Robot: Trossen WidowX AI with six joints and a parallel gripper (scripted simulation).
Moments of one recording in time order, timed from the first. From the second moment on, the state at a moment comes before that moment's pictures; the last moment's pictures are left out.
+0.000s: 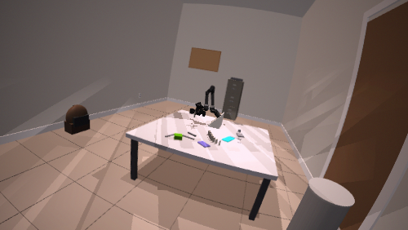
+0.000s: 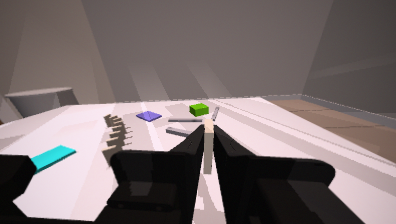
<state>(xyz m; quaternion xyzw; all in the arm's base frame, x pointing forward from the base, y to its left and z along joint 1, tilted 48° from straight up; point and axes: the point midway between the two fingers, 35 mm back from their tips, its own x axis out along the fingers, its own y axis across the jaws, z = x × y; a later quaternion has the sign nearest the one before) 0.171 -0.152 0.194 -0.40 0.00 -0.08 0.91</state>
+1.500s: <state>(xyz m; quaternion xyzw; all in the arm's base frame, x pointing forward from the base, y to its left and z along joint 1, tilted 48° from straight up) 0.170 -0.184 0.176 -0.41 0.01 -0.08 0.91</state>
